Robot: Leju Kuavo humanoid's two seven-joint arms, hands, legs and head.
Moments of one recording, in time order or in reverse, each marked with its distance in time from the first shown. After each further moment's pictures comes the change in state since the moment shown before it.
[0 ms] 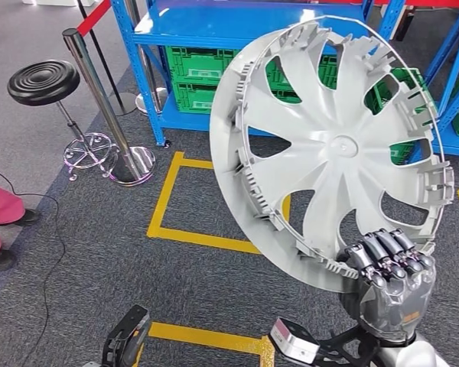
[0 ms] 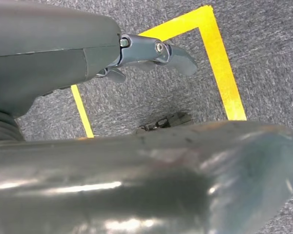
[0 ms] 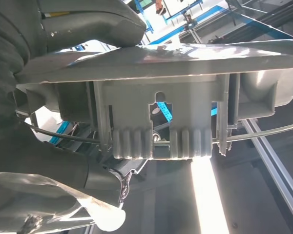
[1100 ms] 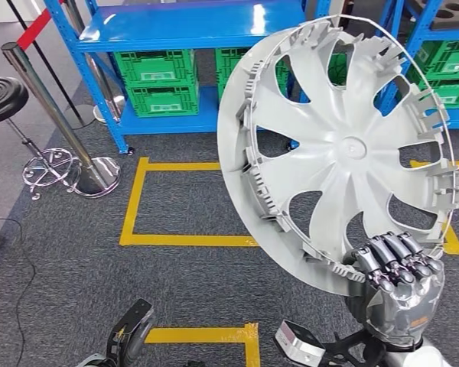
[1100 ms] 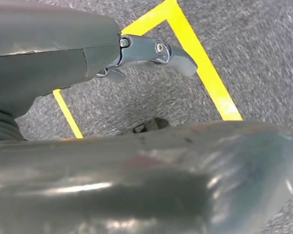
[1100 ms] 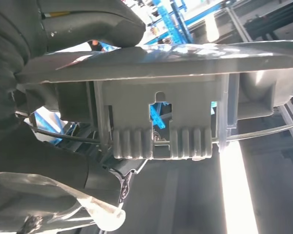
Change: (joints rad) left arm -0.022 -0.039 0.056 0.044 -0.080 -0.070 -0.017; right arm 0.040 0.002 -0.039 -0.029 0.001 0.000 -0.029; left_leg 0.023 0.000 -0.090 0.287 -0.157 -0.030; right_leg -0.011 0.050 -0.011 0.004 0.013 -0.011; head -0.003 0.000
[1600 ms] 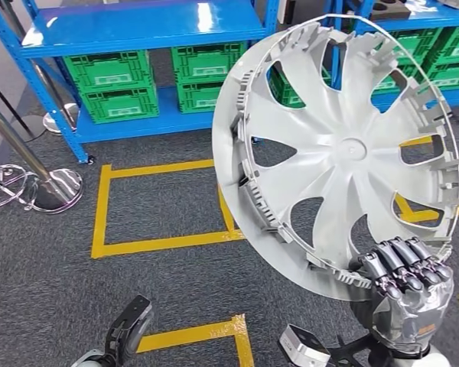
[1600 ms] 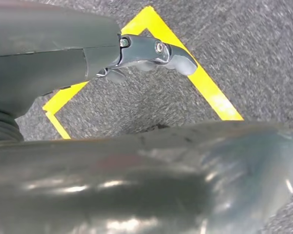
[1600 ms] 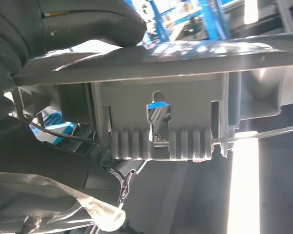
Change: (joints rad) left arm -0.014 -0.023 0.026 0.033 -0.027 -0.029 -0.012; right arm 0.043 0.000 -0.046 -0.021 0.000 0.000 -0.020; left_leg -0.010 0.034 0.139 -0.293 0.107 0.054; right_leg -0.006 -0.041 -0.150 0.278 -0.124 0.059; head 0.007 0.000
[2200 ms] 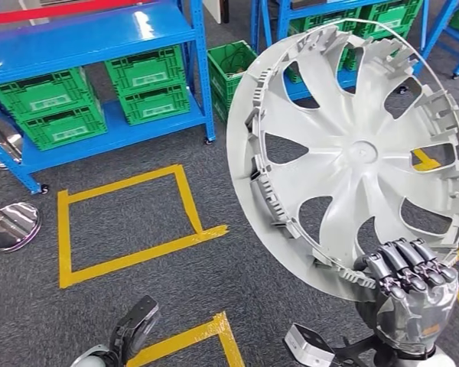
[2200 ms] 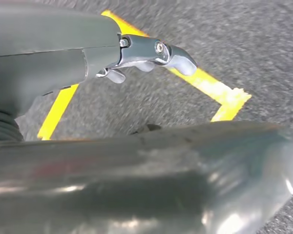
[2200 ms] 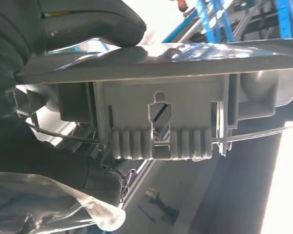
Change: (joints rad) left arm -0.041 -0.006 0.018 0.078 -0.055 -0.106 -0.040; right arm 0.027 0.011 -0.044 -0.006 0.000 0.000 -0.044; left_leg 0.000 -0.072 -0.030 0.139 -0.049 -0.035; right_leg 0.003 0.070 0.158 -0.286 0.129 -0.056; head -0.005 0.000
